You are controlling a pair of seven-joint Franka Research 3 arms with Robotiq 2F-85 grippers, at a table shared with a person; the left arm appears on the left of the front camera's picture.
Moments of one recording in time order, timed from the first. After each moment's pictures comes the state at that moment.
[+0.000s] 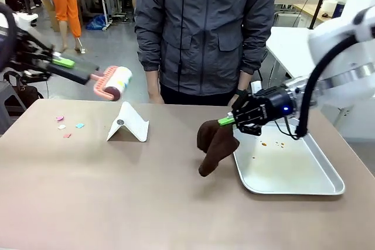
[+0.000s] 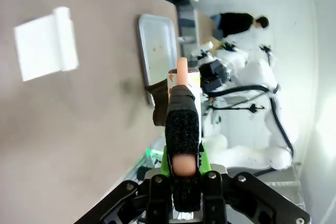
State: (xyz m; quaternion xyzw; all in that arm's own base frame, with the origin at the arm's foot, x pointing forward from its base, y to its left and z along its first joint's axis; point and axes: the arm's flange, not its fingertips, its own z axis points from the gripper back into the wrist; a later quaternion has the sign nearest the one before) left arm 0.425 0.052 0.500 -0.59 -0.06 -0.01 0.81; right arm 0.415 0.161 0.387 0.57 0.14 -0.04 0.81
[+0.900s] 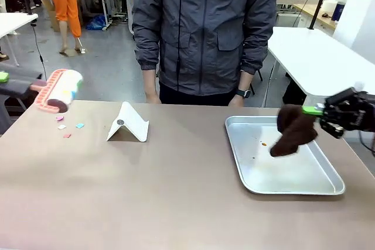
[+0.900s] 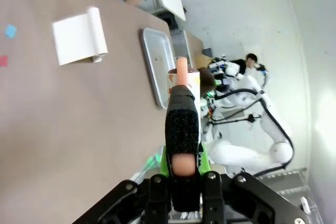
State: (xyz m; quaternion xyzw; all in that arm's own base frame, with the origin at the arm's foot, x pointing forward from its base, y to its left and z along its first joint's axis) left arm 0.337 0.169 0.466 -0.59 -0.16 0.00 0.79; right arm 0.342 -0.051 0.392 0.66 -0.05 -0.09 0.75
